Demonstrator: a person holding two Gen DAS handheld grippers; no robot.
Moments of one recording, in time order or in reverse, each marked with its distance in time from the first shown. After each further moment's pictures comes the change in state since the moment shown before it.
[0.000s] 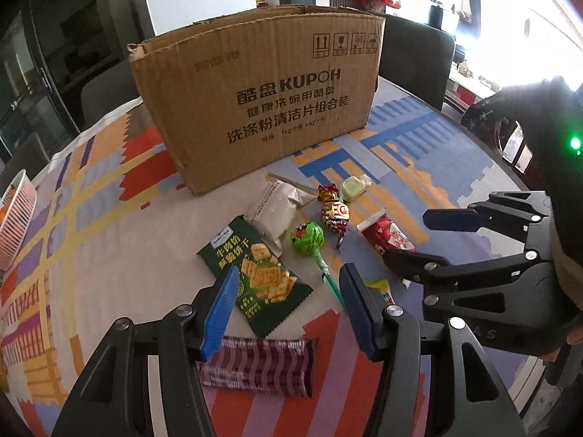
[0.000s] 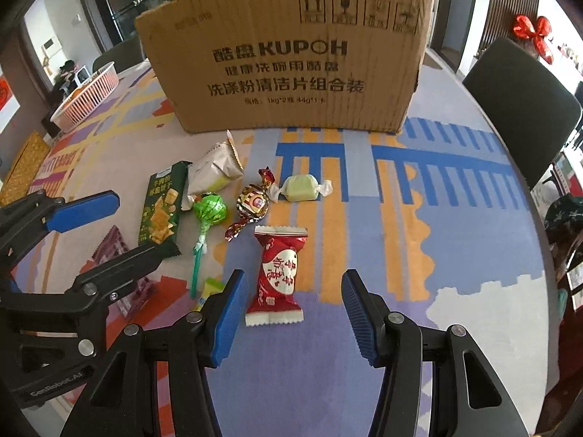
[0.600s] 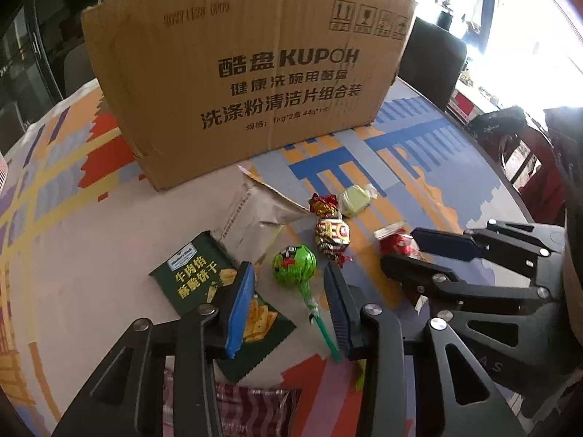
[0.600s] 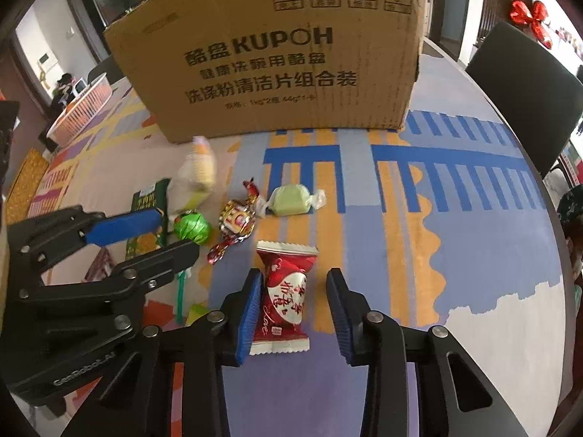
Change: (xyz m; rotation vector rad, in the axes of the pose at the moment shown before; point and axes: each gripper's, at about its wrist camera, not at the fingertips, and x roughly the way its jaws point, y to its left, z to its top) left arm 0.047 0.006 0.019 -0.098 0.065 -0.093; right arm 0.020 -0.013 0.013 0.052 -0.007 0.037
